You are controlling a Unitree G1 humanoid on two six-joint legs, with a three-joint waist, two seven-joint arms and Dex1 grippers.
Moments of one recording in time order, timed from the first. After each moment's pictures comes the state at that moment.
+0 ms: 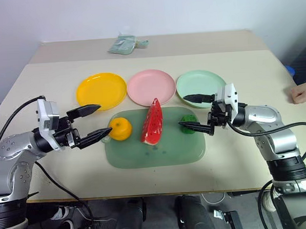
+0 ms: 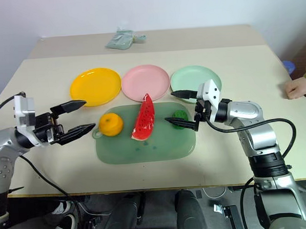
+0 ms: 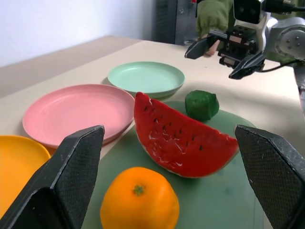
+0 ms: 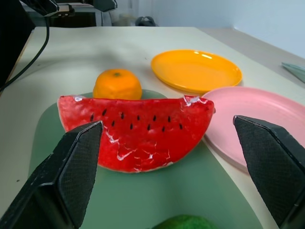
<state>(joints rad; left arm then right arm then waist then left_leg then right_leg) -0.17 0.74 0.33 -0.20 -0.69 0.35 -1.15 -0.45 -0.61 0.01 -0.03 0.45 0.21 1.13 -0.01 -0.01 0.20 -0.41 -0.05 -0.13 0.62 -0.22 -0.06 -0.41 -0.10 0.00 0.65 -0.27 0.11</state>
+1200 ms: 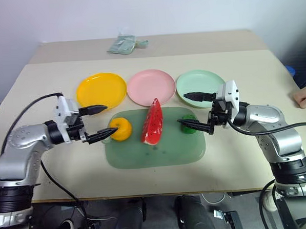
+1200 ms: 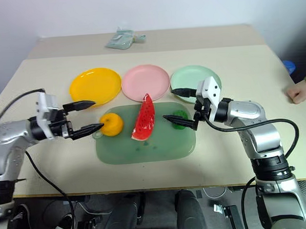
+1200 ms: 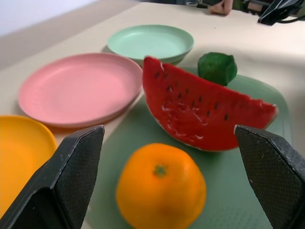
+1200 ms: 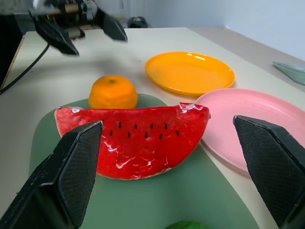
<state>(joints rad) -0.28 0.72 0.12 -0.07 -0.51 0.27 -1.13 -0.42 -0.63 -0.01 -0.14 0.47 0.32 1.05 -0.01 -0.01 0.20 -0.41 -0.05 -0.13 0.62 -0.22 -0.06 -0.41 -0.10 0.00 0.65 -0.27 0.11</state>
